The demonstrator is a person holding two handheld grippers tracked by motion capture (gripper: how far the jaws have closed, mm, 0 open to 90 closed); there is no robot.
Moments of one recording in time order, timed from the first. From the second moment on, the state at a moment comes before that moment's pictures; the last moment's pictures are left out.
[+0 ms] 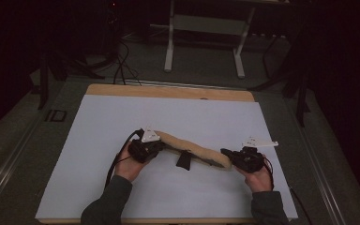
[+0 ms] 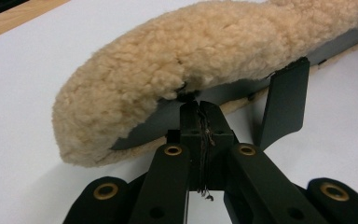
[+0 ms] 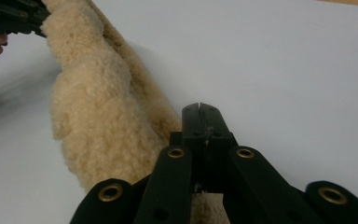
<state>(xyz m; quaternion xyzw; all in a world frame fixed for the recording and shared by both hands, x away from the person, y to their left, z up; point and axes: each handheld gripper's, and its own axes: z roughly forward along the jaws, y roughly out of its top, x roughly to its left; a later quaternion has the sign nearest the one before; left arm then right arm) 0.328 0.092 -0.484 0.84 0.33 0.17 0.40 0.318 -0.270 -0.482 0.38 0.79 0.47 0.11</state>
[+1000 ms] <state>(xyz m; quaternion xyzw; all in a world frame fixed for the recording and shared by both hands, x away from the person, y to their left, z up) 0.350 0.058 -0.478 0.84 0.32 0.15 0.40 0.299 -0.262 -0.485 0.35 0.80 0.48 0.08</state>
